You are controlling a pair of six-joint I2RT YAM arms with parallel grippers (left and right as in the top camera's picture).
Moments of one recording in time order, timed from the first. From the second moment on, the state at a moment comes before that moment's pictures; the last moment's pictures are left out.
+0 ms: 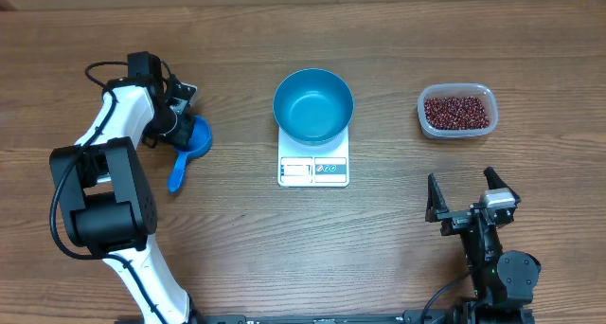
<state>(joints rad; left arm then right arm) 0.15 2.09 1.46 -0.80 0.05 0.42 -0.07 0.01 0.02 -0.02 -0.19 -0.04</state>
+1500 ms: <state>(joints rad) 0.15 2.10 1.57 -0.99 0.09 0.39 -0.07 0.01 0.02 -0.02 -0.19 -0.04</state>
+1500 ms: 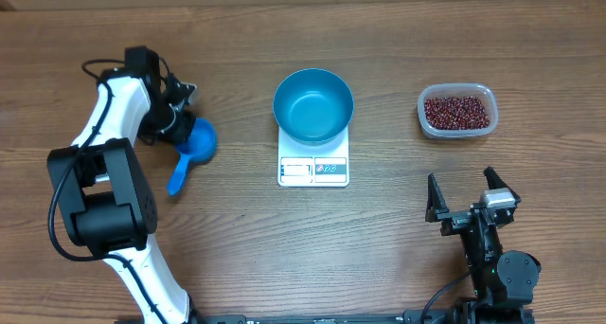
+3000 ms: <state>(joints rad) 0.02 2.10 2.14 -1.50 0.63 -0.54 -0.07 0.01 0.02 -0.02 -0.19 -0.04</state>
